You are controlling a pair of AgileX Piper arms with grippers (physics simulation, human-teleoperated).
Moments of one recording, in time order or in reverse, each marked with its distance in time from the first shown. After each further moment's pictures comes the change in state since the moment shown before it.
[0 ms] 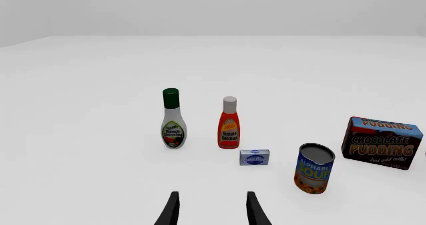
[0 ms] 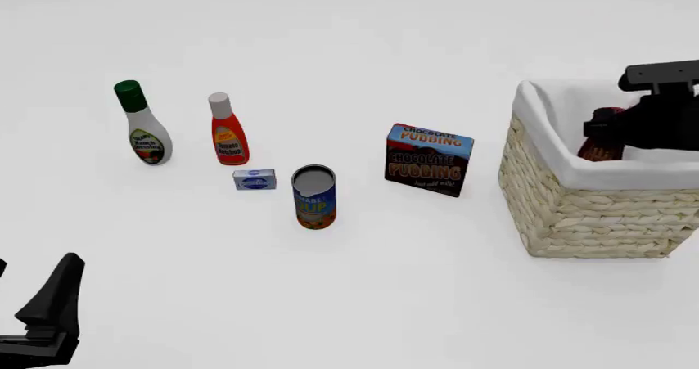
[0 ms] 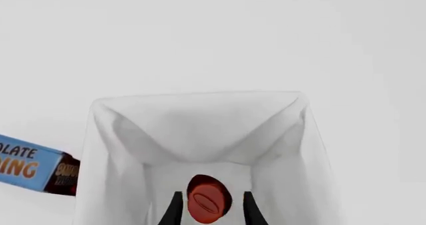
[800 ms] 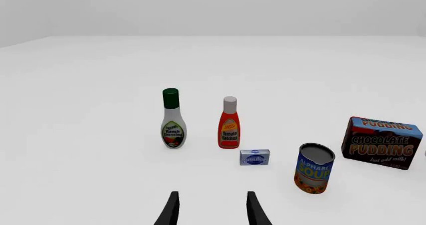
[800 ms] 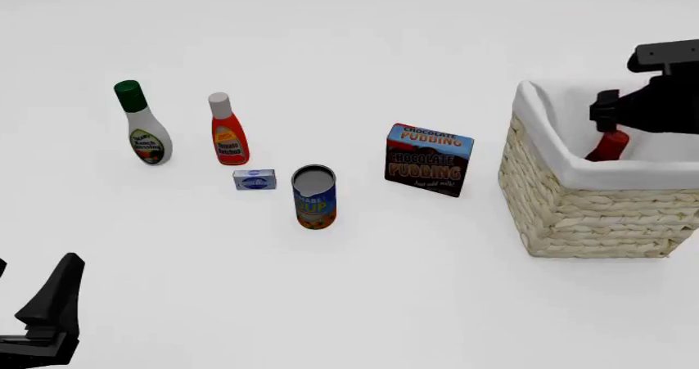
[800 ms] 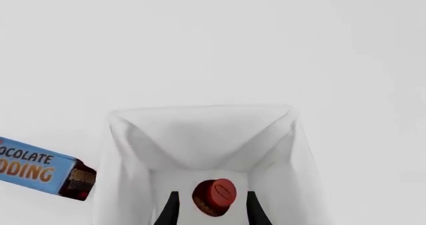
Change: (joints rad) left arm 0.000 0.000 0.000 0.000 0.000; right arm 0.011 -0.049 -0.039 0.039 -0.002
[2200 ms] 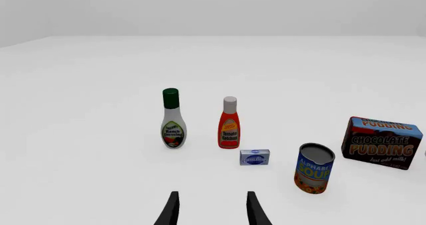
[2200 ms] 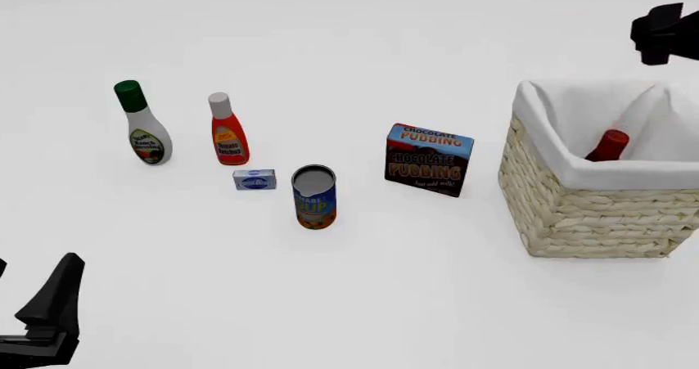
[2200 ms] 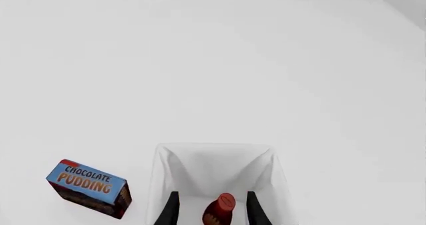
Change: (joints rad) left arm 0.000 0.000 0.000 0.000 0.000; right arm 0.078 -0.332 -0.051 0.112 0.015
